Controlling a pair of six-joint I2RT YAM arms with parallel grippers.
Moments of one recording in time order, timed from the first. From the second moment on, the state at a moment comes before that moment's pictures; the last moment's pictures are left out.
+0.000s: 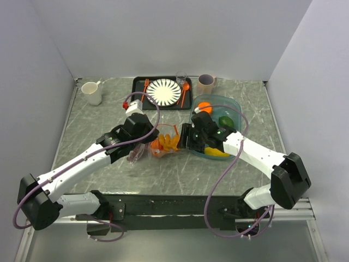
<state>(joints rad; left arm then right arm) -0.77 1.17 0.98 -0.38 -0.30 -0.92 0.68 1.39 0.99 -0.47 -0.09 0.71</state>
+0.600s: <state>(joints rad) -0.77 1.17 0.98 -0.38 -0.30 -0.92 0.68 1.48 0.98 -0.40 -0.09 0.84</state>
